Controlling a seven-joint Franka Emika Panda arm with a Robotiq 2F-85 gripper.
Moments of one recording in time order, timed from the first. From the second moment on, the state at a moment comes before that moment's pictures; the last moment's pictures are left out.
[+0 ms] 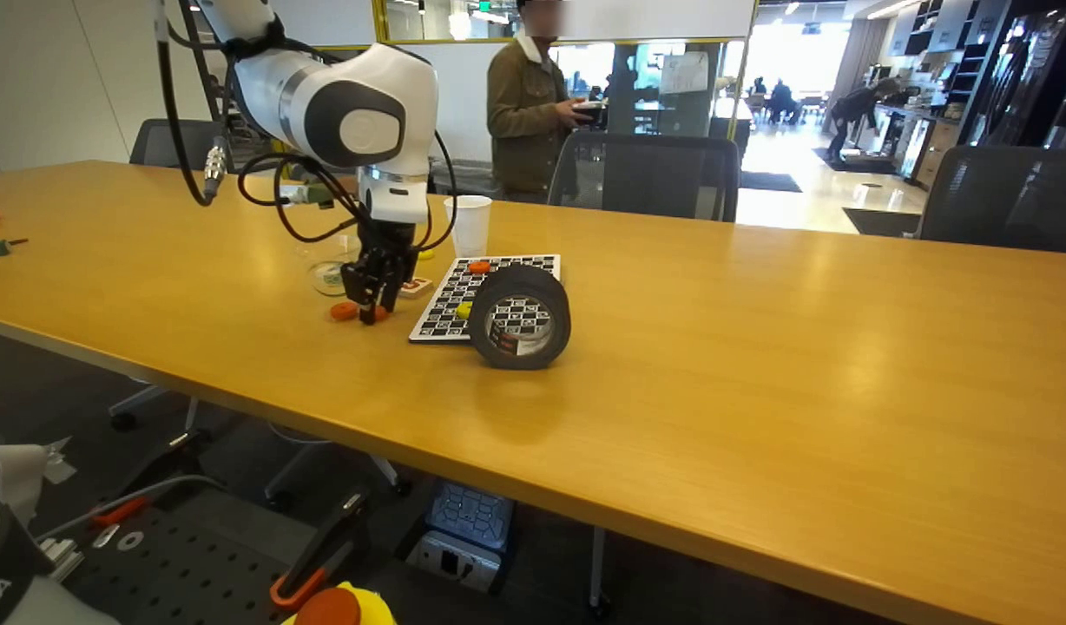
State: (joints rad) arm 0.01 0.22 0.07 -2.41 0.38 2.56 1.31
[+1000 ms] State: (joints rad) arm 0.02 -0.02 -0.02 -2.44 0.03 2.55 1.46
